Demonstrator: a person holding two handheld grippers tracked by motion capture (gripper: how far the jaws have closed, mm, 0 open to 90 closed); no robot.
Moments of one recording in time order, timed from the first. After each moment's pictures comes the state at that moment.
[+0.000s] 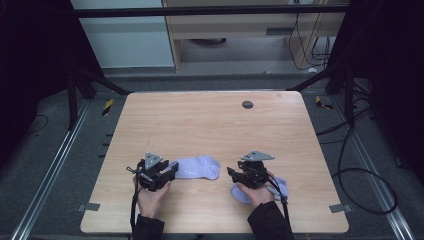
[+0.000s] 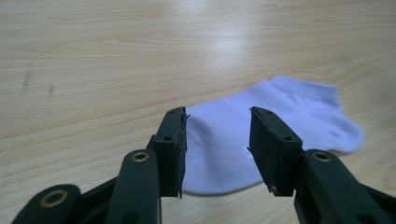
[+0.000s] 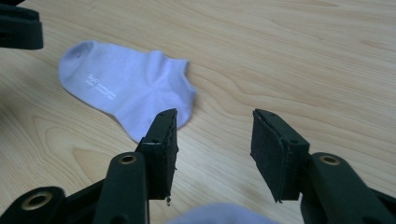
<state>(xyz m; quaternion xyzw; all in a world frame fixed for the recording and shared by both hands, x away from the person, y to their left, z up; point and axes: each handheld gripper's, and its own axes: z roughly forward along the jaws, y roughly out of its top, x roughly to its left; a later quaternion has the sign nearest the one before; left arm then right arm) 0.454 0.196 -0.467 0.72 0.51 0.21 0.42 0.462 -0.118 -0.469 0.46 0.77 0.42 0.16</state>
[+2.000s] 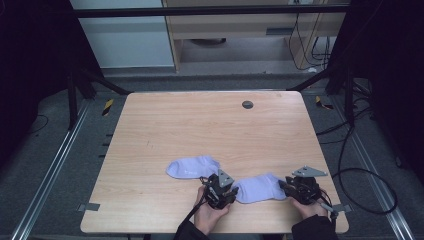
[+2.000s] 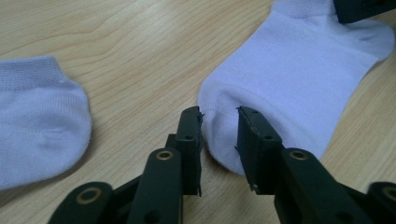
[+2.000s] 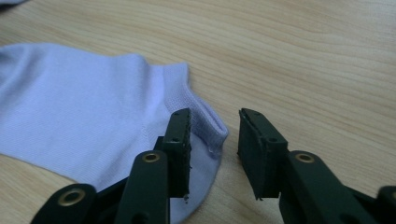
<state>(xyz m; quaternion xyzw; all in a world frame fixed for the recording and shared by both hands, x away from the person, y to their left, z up) 0.425 0.027 -0.498 0.84 0.38 0.13 0.38 0.425 -0.257 -0.498 0.50 0.77 0.34 0.19</state>
